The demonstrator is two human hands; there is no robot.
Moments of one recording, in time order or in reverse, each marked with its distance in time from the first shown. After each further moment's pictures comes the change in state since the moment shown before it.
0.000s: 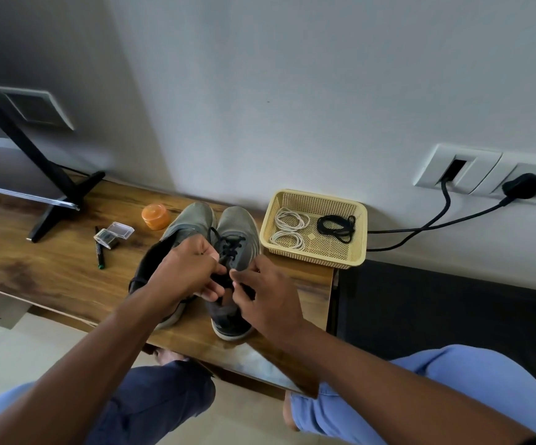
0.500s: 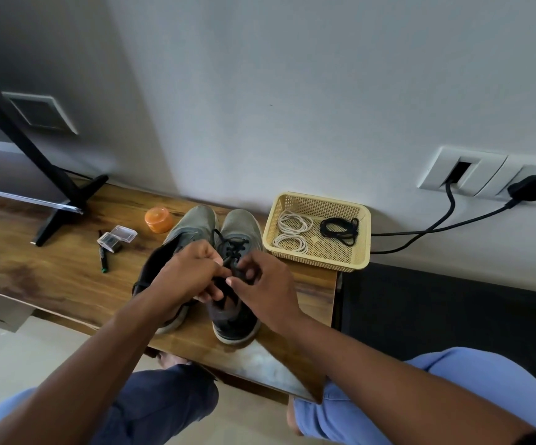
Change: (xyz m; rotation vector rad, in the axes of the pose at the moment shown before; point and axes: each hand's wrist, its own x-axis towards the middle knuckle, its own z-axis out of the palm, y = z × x) left_hand 0.002 -0.002 -0.004 0.072 -0.028 0.005; right_hand 0.021 0.000 0.005 0.285 -0.068 0.346
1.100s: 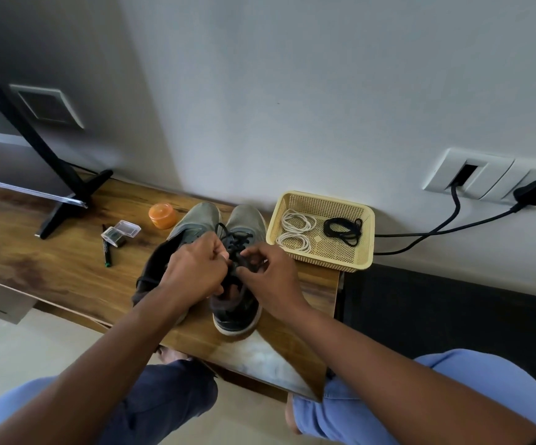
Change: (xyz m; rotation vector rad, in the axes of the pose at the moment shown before) left_hand -0.005 -0.001 0.006 0.236 0.190 0.167; right_hand 0.012 0.001 0.000 0.094 0.011 0.089
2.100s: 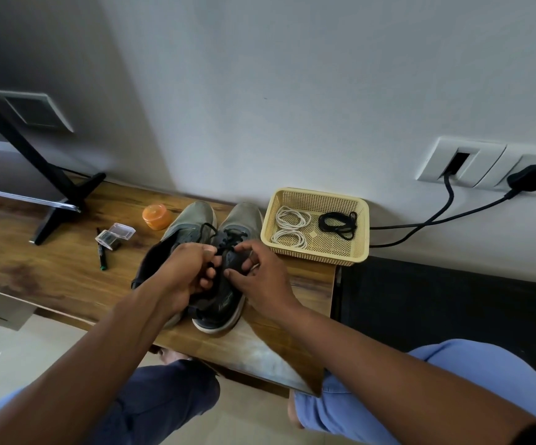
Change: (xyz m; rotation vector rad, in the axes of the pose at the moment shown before) left_hand 0.023 -0.013 0.011 -0.697 -0.215 -0.392; right_hand -0.004 0.008 0.009 0.076 -0.031 0.012
